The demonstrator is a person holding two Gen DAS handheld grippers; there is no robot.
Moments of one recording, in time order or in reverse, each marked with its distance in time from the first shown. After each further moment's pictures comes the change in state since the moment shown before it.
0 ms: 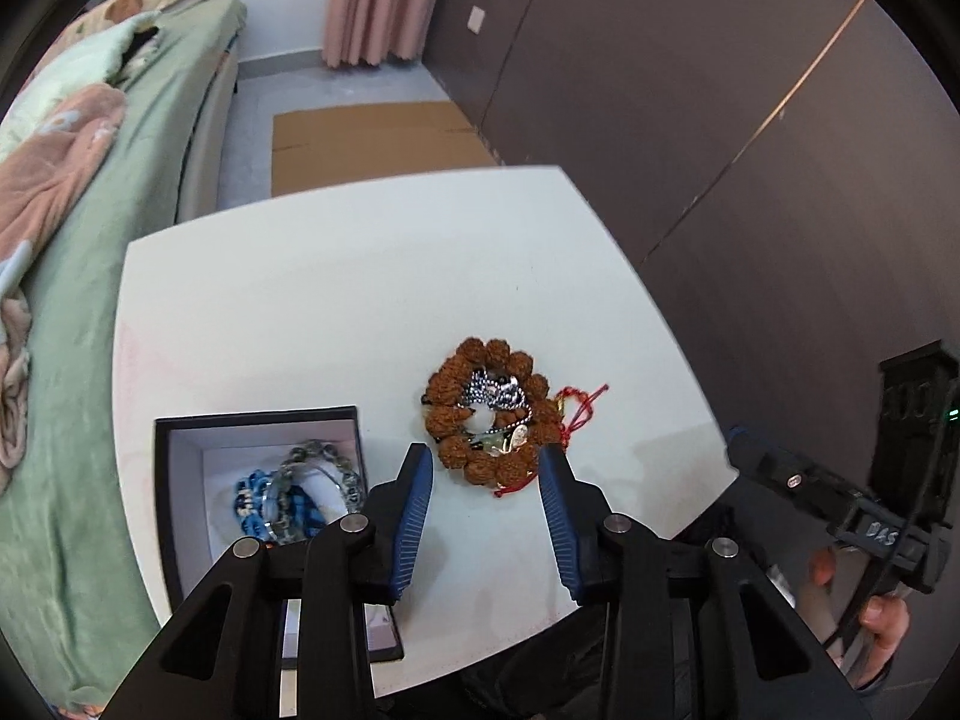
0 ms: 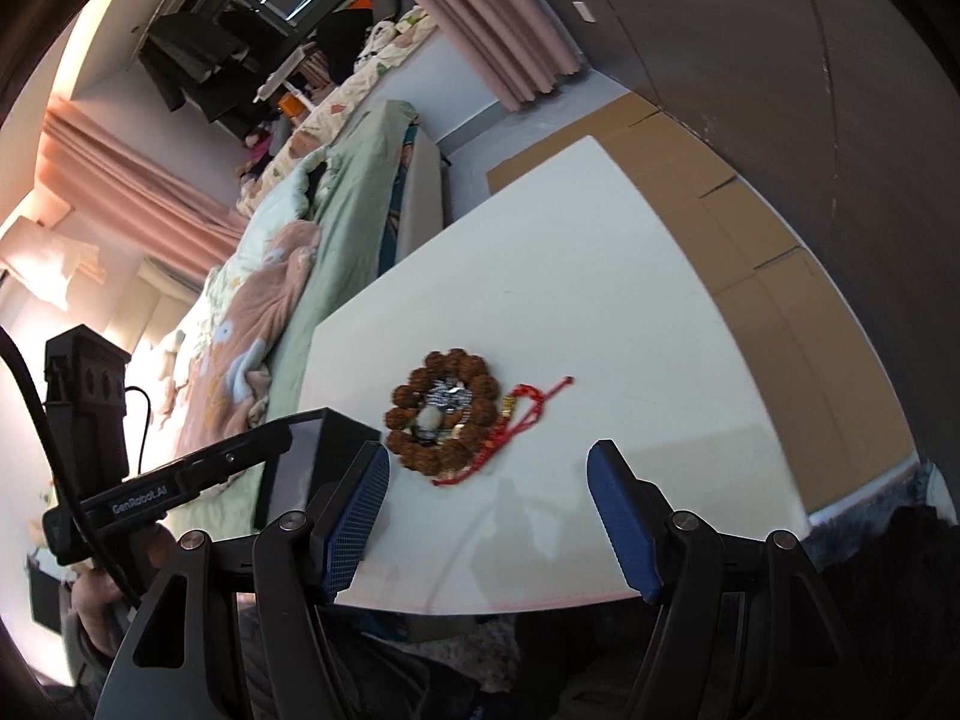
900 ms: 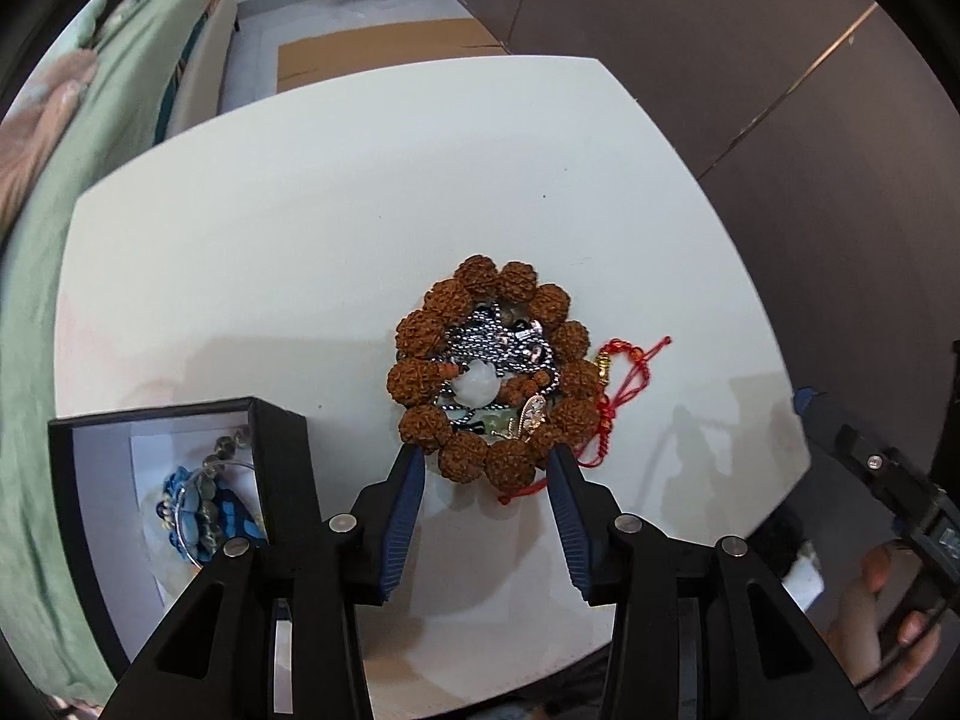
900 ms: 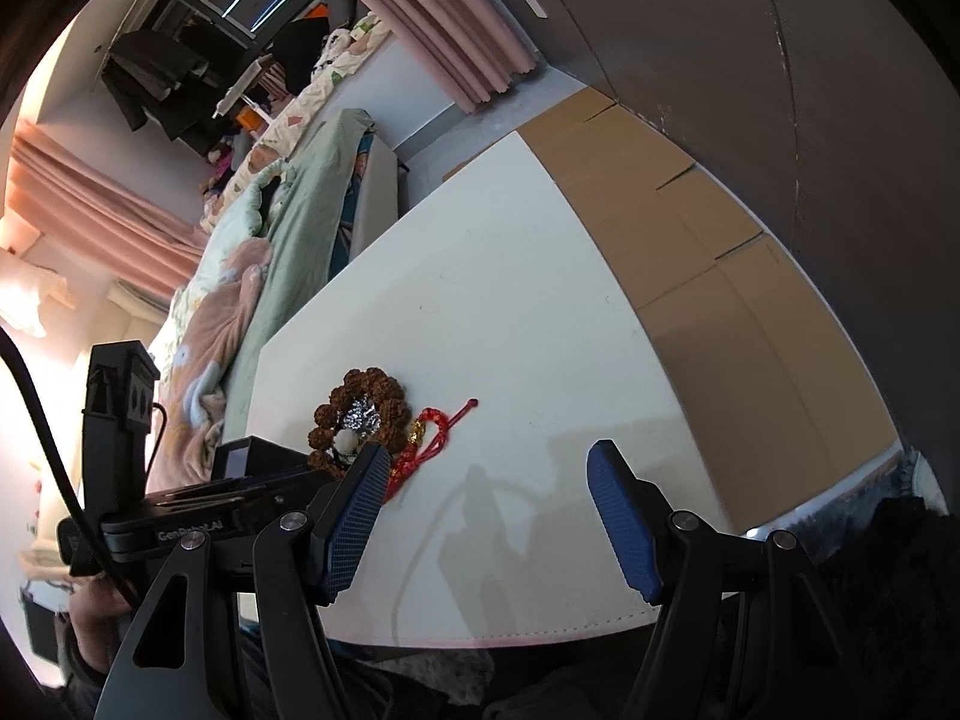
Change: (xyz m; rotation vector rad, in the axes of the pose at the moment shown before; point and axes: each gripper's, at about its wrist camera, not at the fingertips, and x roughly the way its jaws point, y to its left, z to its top) left arm 0.075 -0.012 0.005 -0.003 0.183 0.107; right arm 0.019 -0.037 0.006 0.054 0.000 -0.049
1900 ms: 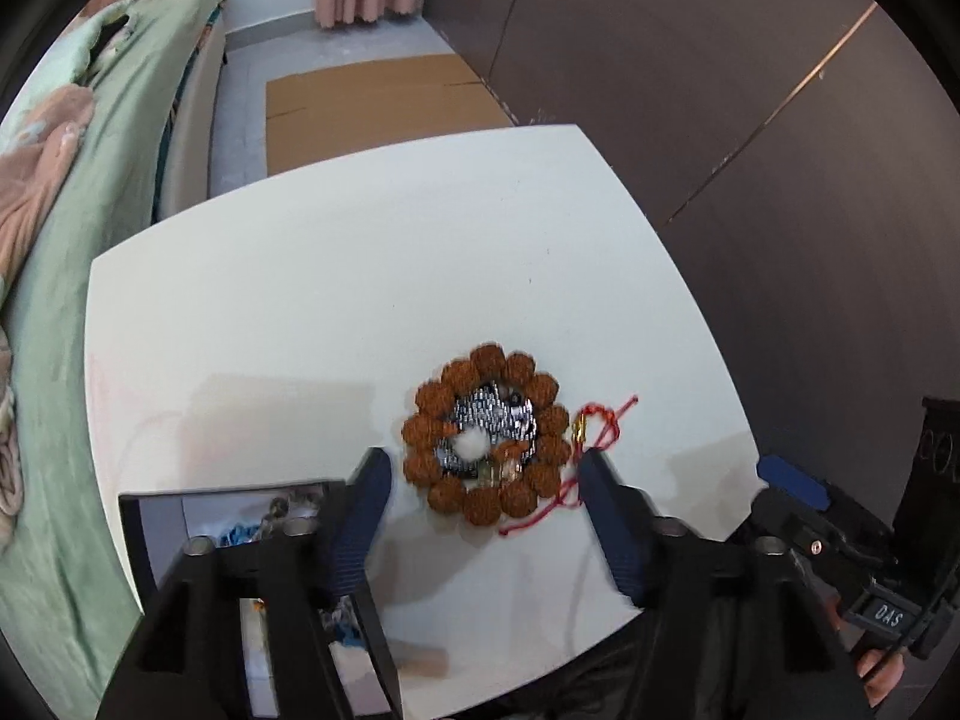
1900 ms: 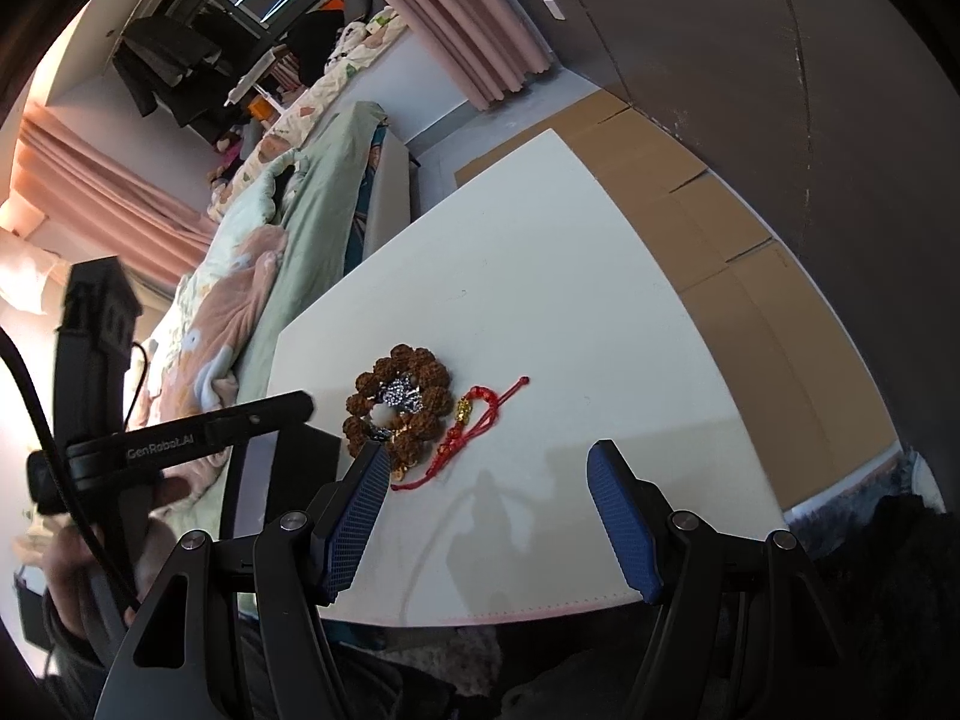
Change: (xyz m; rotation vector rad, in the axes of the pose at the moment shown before) left arm -0.041 0.014 0.024 0.020 -0.075 -0.066; right arm -0.012 0.026 -0.012 -0.026 -0.001 -0.010
